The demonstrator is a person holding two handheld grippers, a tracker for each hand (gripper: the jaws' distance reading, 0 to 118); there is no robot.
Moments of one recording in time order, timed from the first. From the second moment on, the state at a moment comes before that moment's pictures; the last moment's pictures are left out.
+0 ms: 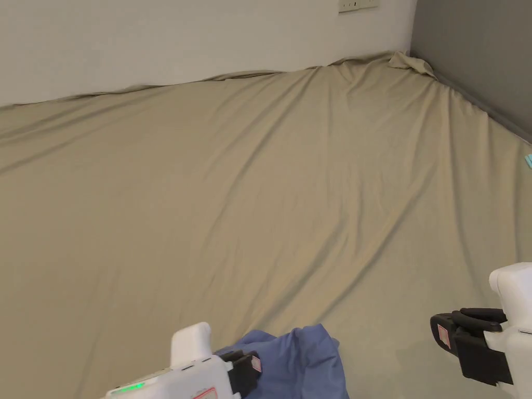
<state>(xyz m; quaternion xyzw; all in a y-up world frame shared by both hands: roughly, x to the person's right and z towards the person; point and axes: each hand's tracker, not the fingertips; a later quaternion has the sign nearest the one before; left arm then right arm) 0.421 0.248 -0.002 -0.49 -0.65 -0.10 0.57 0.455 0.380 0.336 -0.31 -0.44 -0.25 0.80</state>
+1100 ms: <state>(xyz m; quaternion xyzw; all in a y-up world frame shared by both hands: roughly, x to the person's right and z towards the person) 0.370 0.231 -0.117 -0.53 -0.62 -0.02 0.58 0.520 0.203 0.259 -0.42 -0.28 -0.39 0.77</state>
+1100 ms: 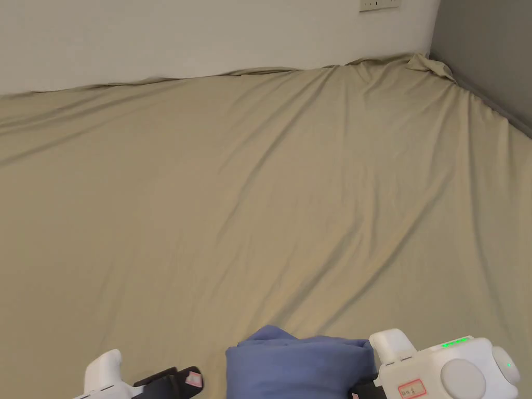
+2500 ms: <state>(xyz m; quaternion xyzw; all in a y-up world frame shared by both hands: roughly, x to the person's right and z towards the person) 0.260 0.318 -0.446 -0.51 -0.41 -0.18 0.73 0.484 0.304 0.302 -0.32 -0.29 -0.41 0.80</state>
